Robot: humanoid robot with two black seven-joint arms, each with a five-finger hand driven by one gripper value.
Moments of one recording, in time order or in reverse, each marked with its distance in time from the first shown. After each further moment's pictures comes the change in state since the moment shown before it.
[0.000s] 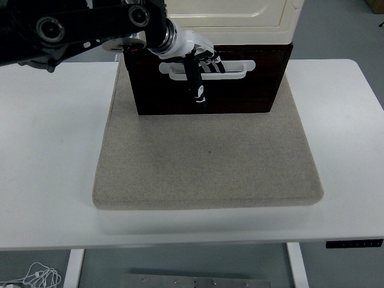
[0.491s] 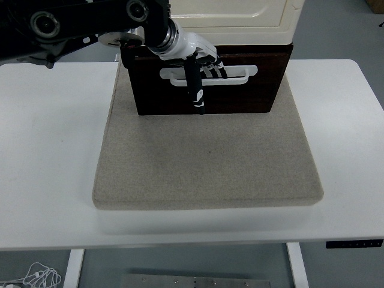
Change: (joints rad) left arm -0.019 0.003 -0.005 -0.005 -0.001 -0.102 0.001; right arm 0.000 0.000 0.000 0.000 0.000 0.000 0.000
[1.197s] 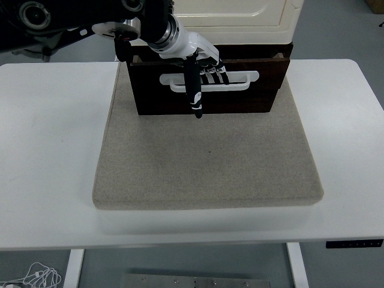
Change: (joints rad) left arm -0.026 0.012 -0.009 -0.012 0.000 -0.085 -0.002; right arm 0.000 0.000 0.000 0.000 0.000 0.000 0.000
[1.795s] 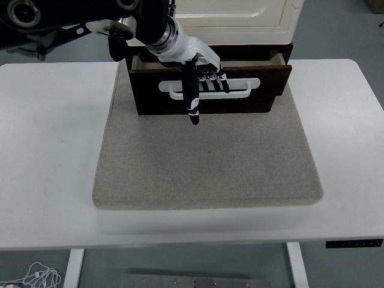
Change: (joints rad) left arm -0.013 0.025 -0.011 -0.035 -0.003 -0.056 0.001; right arm 0.000 0.000 0.000 0.000 0.000 0.000 0.000
